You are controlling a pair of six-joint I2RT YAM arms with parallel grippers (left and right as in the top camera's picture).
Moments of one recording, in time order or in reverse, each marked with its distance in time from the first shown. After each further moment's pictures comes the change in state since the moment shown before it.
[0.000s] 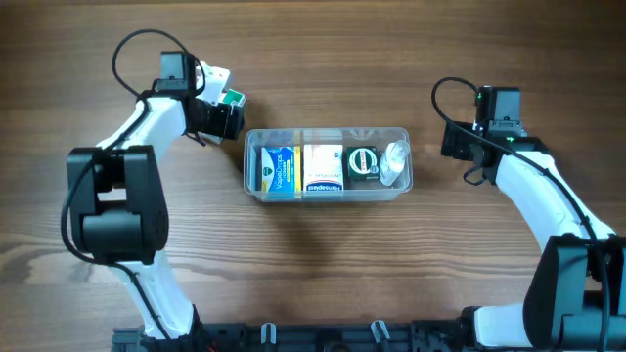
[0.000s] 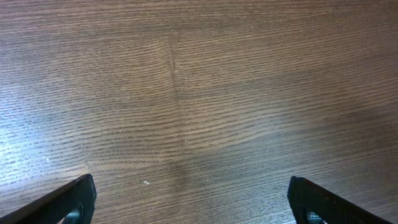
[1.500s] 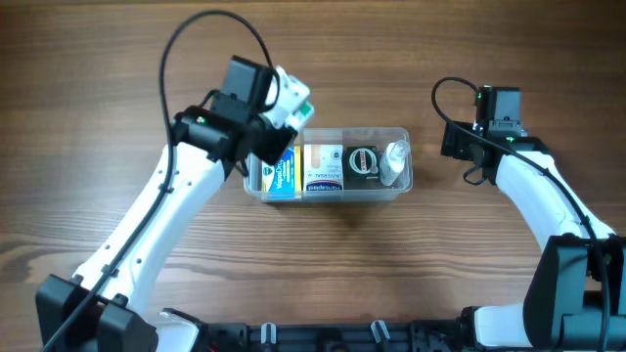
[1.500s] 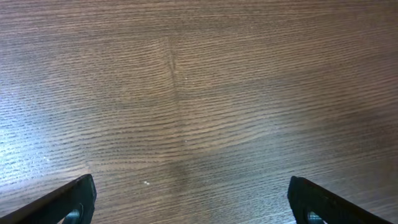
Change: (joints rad) left arm -0.424 -0.522 -0.006 -0.396 -0.153 0.020; right arm 0.000 0.000 0.000 0.002 0.000 0.000
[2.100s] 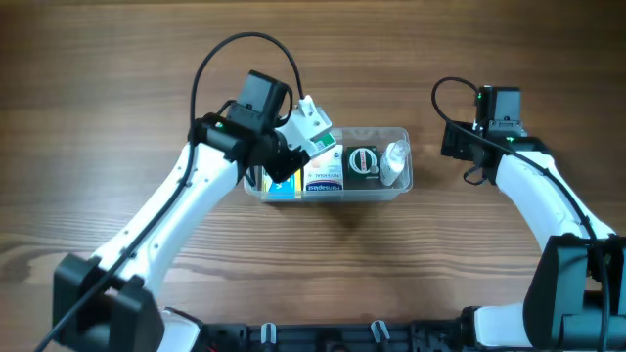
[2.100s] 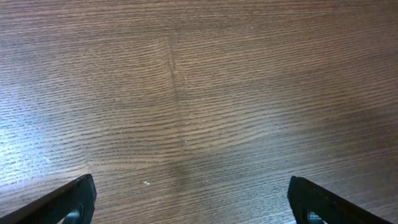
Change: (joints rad) left arm -0.029 0.056 -0.076 0.062 0.156 0.234; right arm 0.000 0.000 0.000 0.000 0.000 0.000
